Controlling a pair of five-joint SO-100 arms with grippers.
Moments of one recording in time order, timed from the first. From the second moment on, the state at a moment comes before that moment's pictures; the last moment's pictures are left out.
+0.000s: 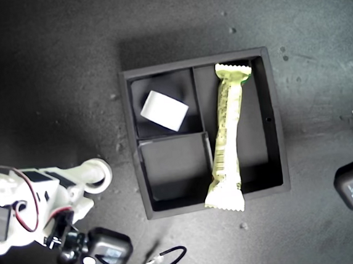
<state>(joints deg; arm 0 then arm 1) 23.4 103.5 123.8 44.4 -91.5 -2.5 103.9 89.6 92.8 63.9</state>
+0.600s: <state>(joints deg) 16.8 104.2 117.0 61.2 -88.5 -2.0 138.3 117.4 81.7 74.9</state>
